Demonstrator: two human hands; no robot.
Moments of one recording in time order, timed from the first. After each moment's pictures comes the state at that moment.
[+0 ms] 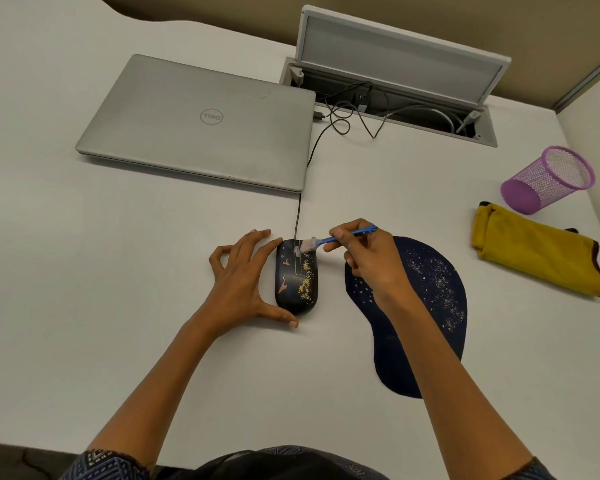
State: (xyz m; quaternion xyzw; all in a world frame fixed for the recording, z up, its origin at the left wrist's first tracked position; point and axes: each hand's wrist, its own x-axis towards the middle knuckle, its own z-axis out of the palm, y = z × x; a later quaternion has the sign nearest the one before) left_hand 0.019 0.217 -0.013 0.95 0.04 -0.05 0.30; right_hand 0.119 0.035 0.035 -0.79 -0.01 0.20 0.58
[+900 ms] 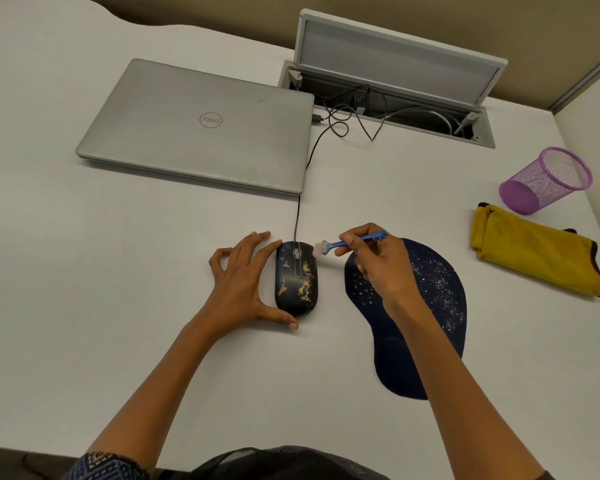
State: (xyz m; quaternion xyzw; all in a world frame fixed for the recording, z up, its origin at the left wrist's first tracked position) left_hand 0.019 0.217 -0.016 0.95 0.04 -0.04 0.30; right_hand 0.116 0.022 0.031 -0.81 -0.04 0.15 0.57
